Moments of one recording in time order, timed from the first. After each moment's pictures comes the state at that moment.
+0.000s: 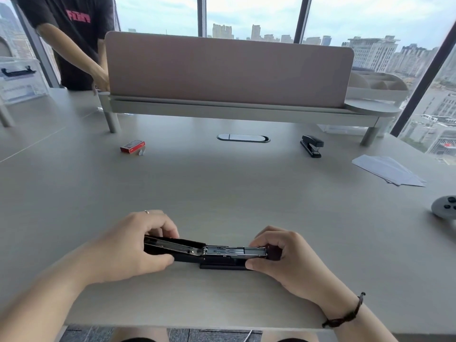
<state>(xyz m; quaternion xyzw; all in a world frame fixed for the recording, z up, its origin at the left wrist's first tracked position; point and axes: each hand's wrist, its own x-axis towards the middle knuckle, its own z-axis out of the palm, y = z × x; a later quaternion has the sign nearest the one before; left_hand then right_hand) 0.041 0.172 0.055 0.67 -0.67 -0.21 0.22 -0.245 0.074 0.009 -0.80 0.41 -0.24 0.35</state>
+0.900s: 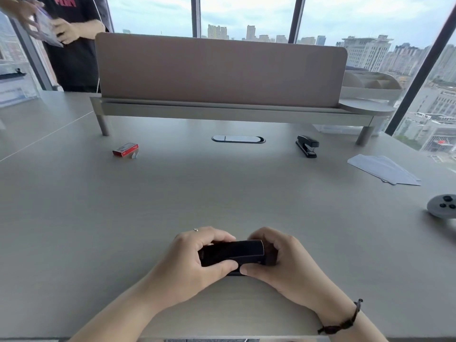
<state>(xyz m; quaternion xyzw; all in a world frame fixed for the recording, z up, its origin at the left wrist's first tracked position) -0.040 0.145 0.017 0.59 -0.66 -0.26 0.40 -0.247 0.078 0.013 -0.80 0.42 -0.24 0.36</state>
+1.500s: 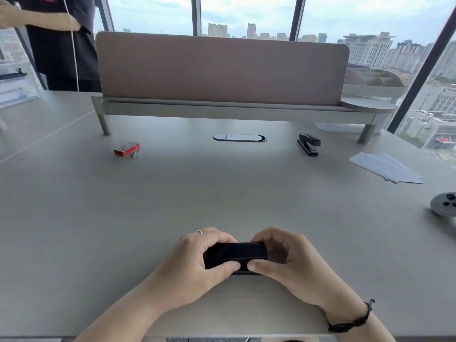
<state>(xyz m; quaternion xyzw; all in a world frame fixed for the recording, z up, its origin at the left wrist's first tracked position) -0.040 0.143 0.010 0.58 -0.69 -0.24 0.36 -0.256 0.076 0.012 -0.77 0.39 -0.28 0.42</state>
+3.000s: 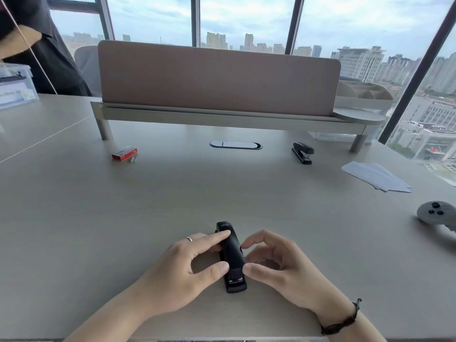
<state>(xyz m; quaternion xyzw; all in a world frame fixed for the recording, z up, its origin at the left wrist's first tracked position) -0.032 0.153 0.016 0.59 -0.68 -0.27 0.34 -0.256 0.079 0.016 -0.74 0.32 -0.27 0.52</state>
